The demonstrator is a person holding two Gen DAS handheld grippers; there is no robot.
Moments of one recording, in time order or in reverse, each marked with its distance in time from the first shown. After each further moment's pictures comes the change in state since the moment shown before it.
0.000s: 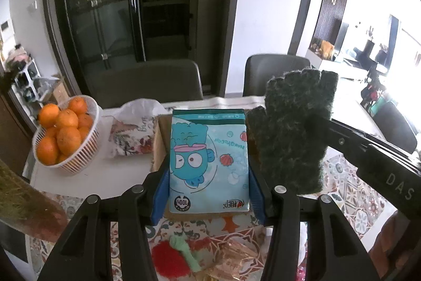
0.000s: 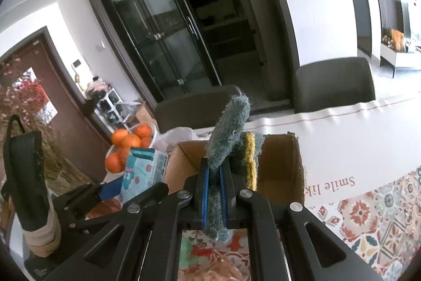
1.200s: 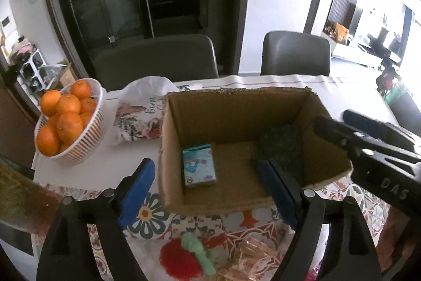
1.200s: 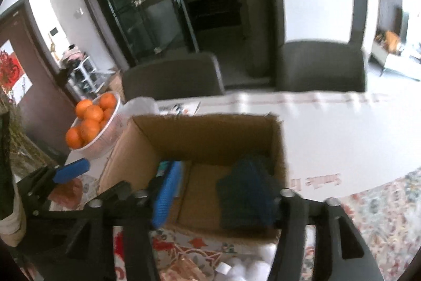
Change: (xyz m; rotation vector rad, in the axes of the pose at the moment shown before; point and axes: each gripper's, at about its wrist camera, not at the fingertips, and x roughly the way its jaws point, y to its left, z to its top) left arm 0.030 0.012 -0.008 -0.004 0.090 0.083; right arm 0.062 -0.023 -0.005 -0.064 0.164 -0.143
